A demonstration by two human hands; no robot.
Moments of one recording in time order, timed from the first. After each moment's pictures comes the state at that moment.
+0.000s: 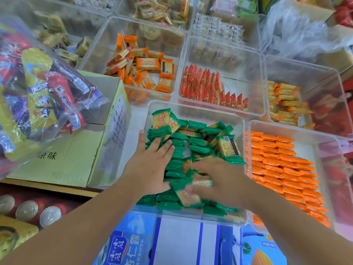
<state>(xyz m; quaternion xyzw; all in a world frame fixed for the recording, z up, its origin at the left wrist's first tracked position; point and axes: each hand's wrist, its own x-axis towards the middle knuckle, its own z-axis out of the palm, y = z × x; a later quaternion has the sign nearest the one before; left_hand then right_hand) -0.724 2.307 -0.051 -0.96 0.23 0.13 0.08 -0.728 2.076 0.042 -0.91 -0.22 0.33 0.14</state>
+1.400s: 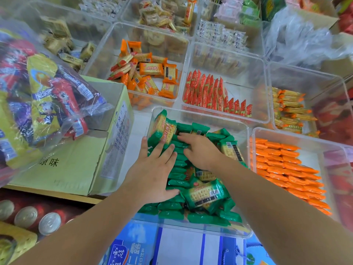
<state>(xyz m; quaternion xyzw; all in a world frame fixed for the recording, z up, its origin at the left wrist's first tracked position) -0.725 2.308 -0.044 -0.96 0.23 0.12 0.05 -0.636 2.126 -0.033 -0.93 -0.18 0.24 0.19</state>
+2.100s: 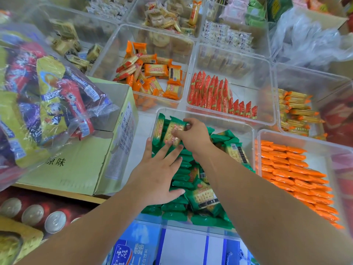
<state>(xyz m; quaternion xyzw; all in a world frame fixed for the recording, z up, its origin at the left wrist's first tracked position) -0.727 2.310 -0.040 -0.96 0.24 0.11 0.03 -0.616 2.176 -0.028 -0.83 0.13 0.18 0.52</state>
